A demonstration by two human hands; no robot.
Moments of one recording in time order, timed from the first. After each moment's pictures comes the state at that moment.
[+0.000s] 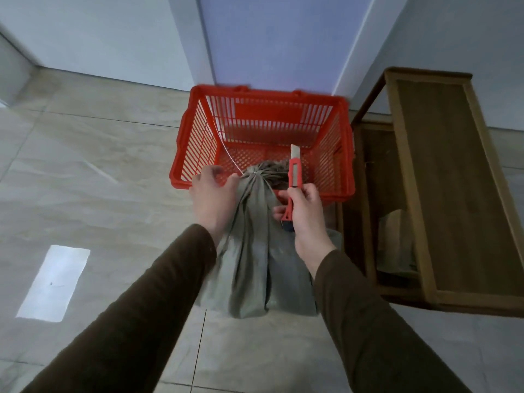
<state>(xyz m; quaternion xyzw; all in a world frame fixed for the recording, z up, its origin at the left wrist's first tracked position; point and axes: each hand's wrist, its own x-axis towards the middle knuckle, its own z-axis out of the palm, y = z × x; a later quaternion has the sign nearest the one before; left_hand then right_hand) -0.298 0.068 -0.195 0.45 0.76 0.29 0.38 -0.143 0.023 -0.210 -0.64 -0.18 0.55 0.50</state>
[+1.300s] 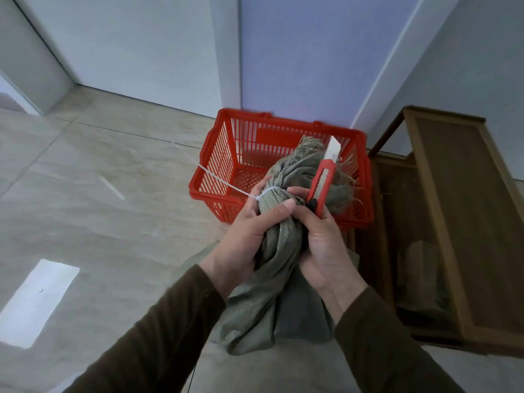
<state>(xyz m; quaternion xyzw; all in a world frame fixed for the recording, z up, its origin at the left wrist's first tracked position) -0.295 0.010 -0.176 0.28 0.31 0.48 0.77 -0.174 -0.003 -0.172 -0.38 -0.19 0.68 0.59</state>
